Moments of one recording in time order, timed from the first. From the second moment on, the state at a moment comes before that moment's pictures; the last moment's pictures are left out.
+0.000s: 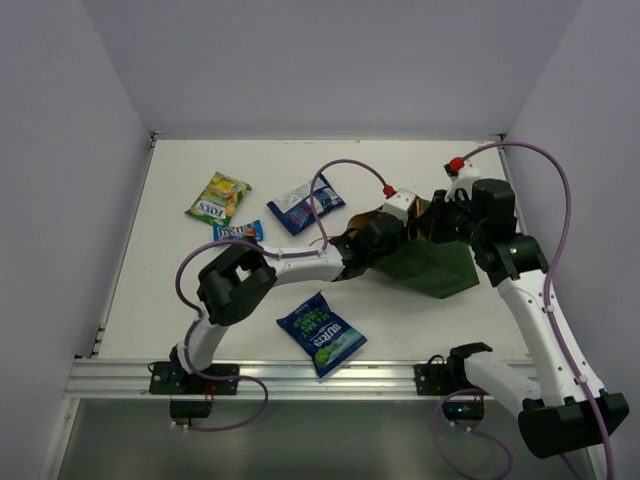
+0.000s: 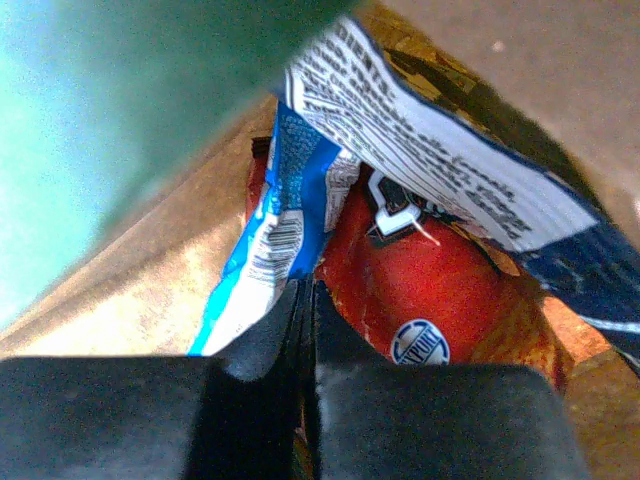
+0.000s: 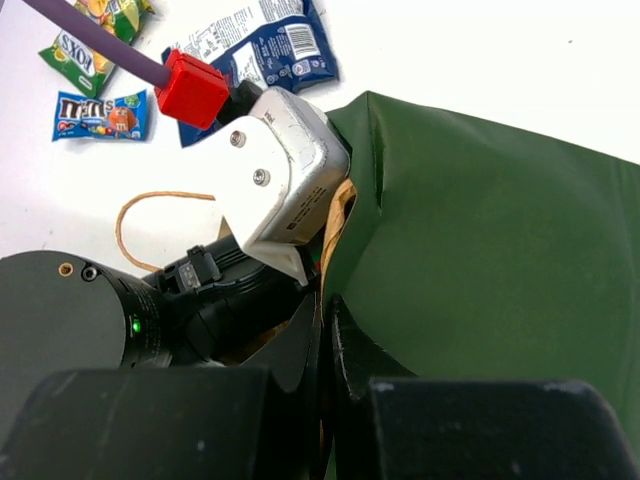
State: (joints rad) left arm -1.04 2.10 1.47 0.25 -0.32 -0.36; right arm 0.21 0.97 1.07 -0.64 -0.27 0.20
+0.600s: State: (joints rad) left arm -0.96 1.71 1.16 0.19 -0.28 -0.36; right arm 0.23 0.93 1.04 -0.64 -0.22 0.21
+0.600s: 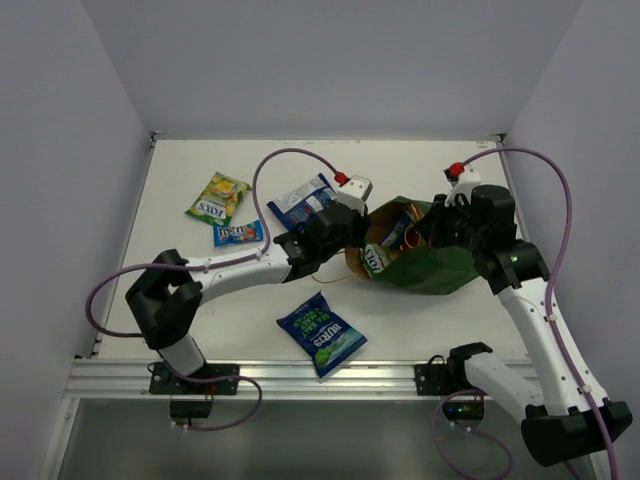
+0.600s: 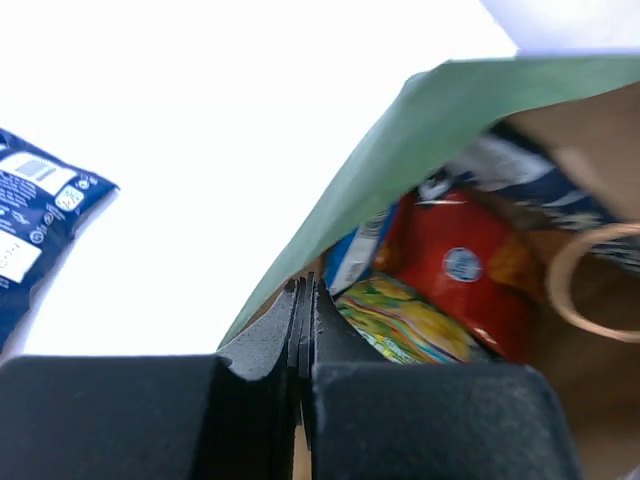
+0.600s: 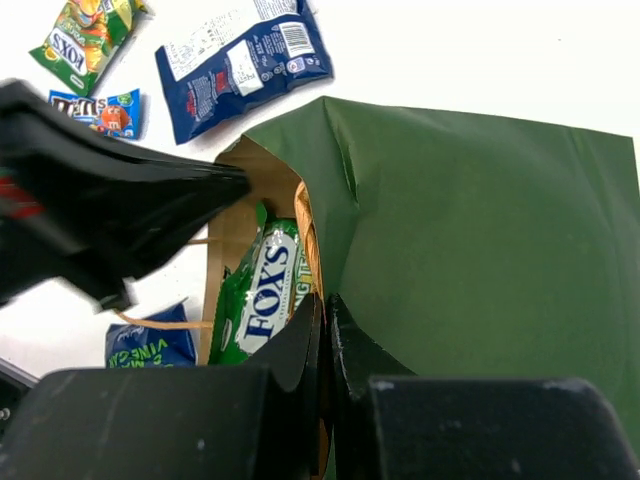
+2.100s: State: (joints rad) left arm -0.92 1.60 1.38 -0.28 -0.05 -0.68; right arm 0.22 0.93 0.95 -0.56 -0.13 0.27
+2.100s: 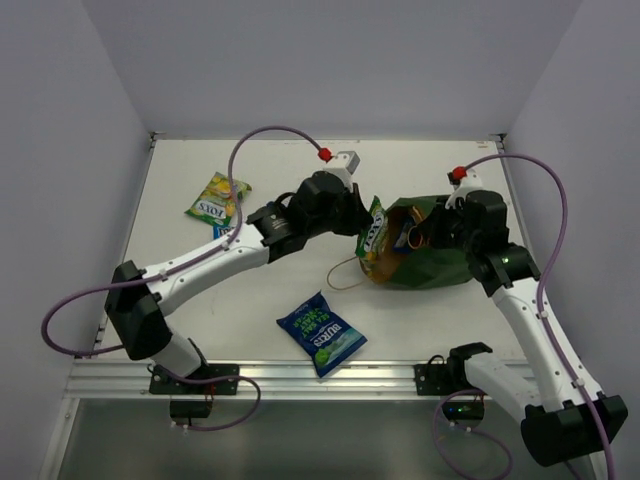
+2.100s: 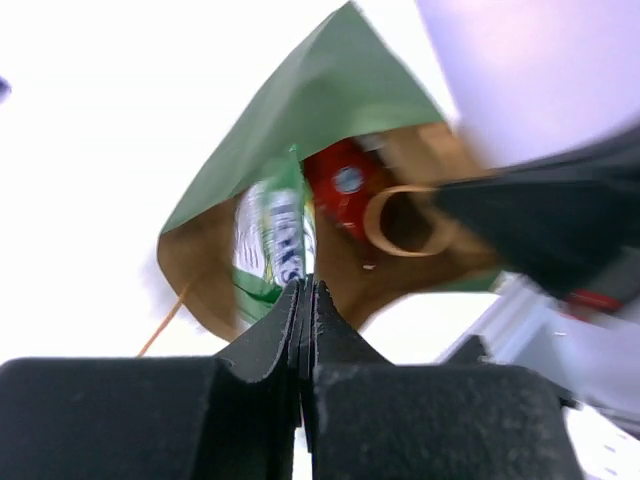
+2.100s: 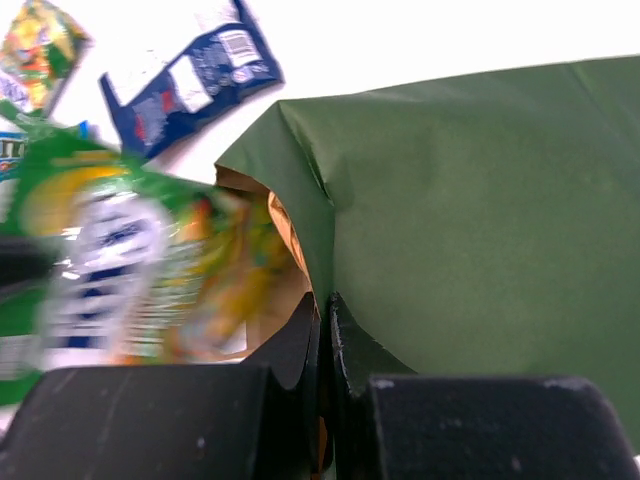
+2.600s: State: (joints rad) left arm -0.66 1.29 1.32 -0.44 -0.05 -0.56; right arm 0.12 0.95 0.93 -0.55 -0.07 0.32
